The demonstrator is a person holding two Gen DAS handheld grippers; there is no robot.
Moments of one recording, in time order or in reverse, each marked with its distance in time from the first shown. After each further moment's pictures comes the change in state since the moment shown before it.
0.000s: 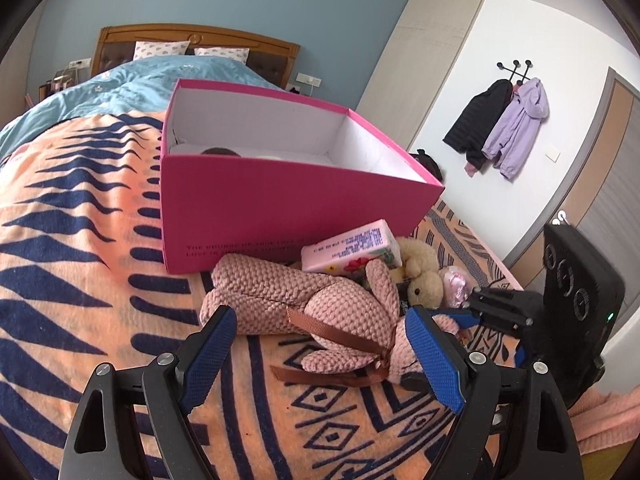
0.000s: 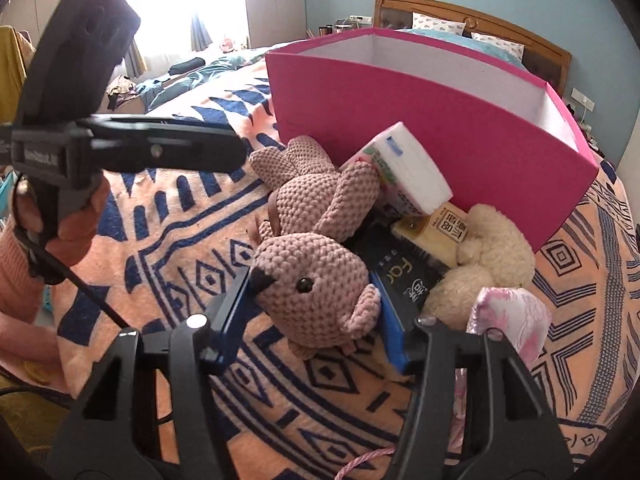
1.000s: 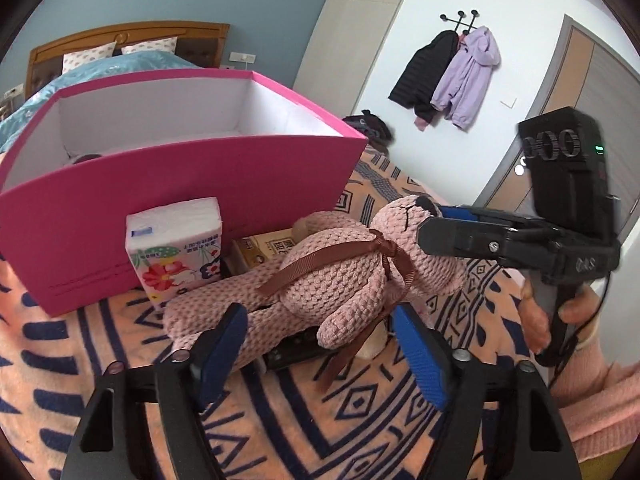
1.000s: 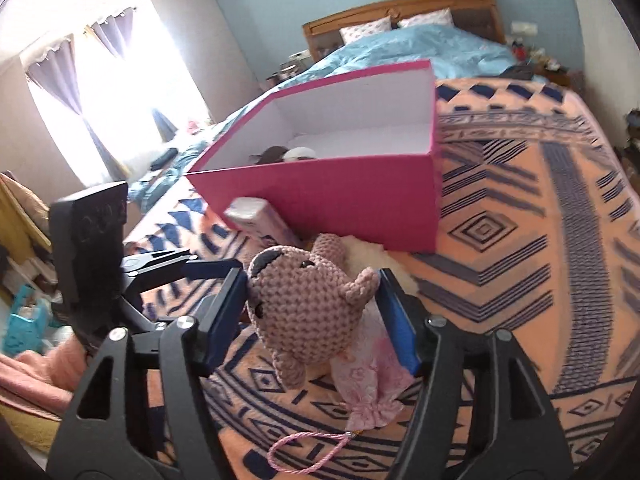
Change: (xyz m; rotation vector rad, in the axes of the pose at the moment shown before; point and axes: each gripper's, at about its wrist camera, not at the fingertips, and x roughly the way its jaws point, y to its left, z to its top) left arm 0.064 -0.066 0.012 0.170 0.116 -0.134; right arm -0.068 -0.106 0.001 0.362 -0.163 0.031
